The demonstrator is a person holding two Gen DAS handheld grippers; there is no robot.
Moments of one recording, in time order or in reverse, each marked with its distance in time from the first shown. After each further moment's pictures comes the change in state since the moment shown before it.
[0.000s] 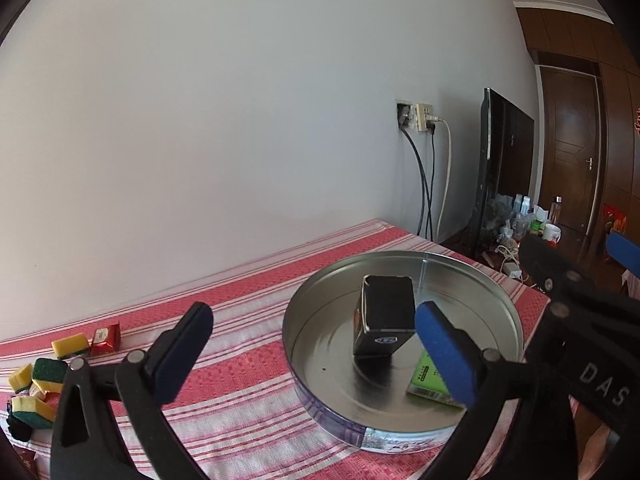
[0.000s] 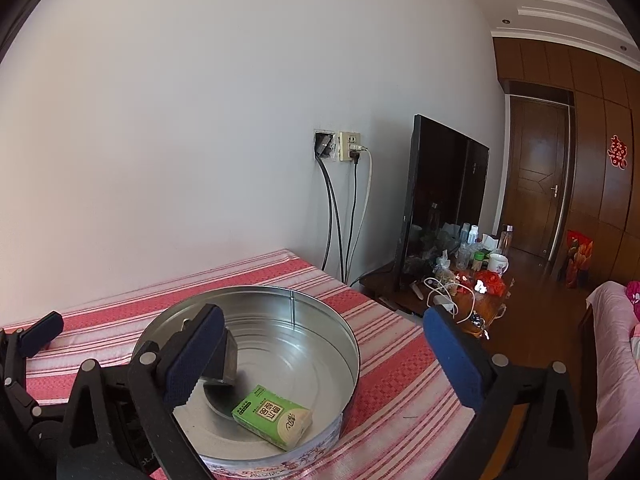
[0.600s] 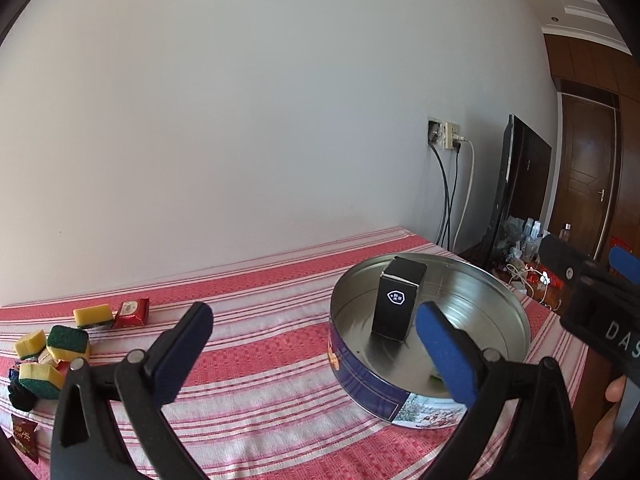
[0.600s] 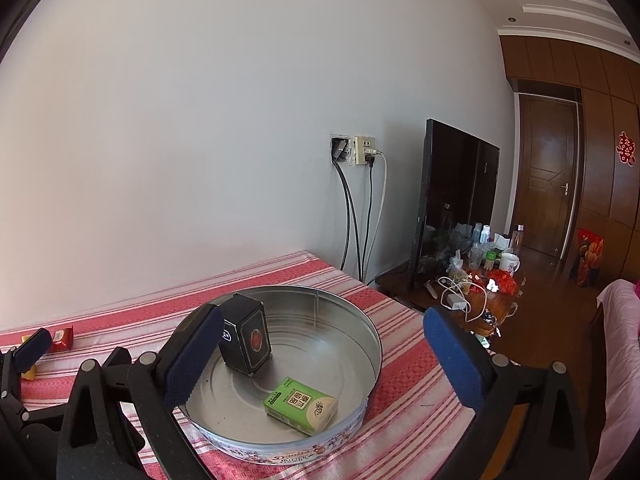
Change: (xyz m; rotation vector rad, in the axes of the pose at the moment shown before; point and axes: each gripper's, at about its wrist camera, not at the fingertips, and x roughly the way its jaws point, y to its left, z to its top) left arm -0.029 0.044 -0.014 -0.107 -0.011 0.032; right arm -0.026 0.014 0.001 0.003 -0.006 0.053
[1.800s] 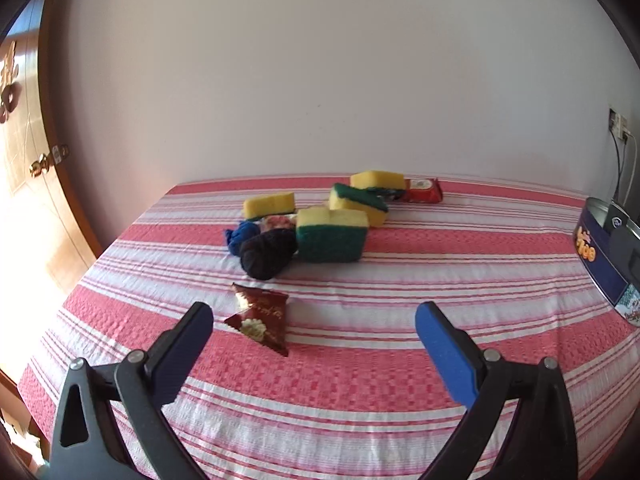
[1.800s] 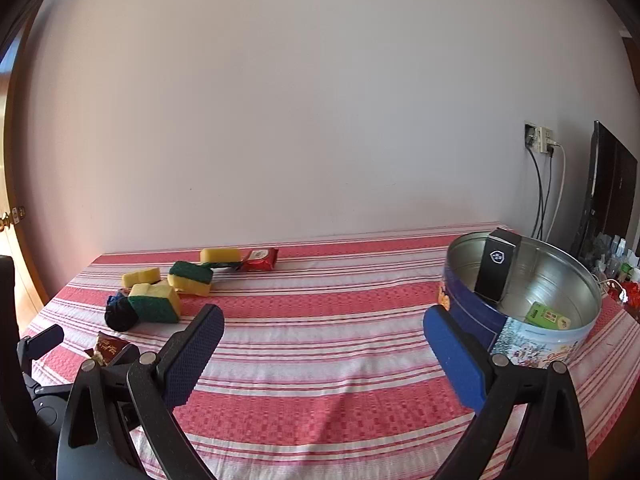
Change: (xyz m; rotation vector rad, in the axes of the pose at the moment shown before) left arm -0.107 0.231 -0.120 -0.241 0.225 0.566; right arm -0.100 0.185 -0.098 -0.163 0.055 0.547
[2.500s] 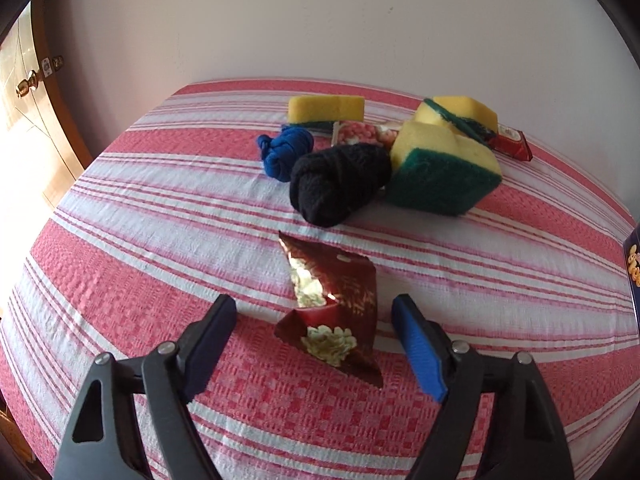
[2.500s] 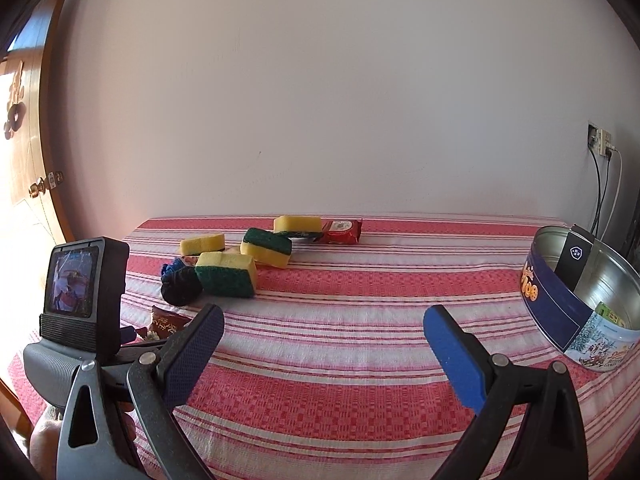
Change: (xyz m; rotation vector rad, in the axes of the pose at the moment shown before) left arm 0.095 0.052 -0.007 -0.112 0.294 0.012; right arm 0.027 0.063 -0.012 -0.070 0.096 0.150
